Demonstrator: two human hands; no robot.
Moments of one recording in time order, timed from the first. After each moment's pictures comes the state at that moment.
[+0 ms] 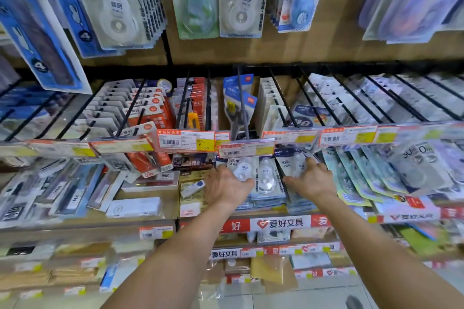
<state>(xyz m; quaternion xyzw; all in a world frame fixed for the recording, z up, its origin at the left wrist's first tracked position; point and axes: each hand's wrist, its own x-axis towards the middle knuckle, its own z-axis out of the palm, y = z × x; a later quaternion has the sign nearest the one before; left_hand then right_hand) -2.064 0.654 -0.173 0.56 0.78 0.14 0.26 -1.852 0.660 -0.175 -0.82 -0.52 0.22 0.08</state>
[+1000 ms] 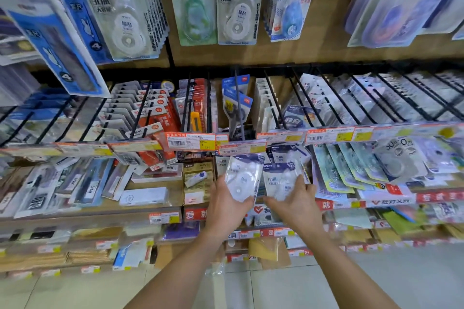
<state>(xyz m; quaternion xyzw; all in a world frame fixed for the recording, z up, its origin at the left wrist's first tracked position) -2.075 0.572 -0.159 0.55 0.69 0.28 0.37 -1.900 0.560 -0.145 -0.80 -0.49 0.29 0.15</state>
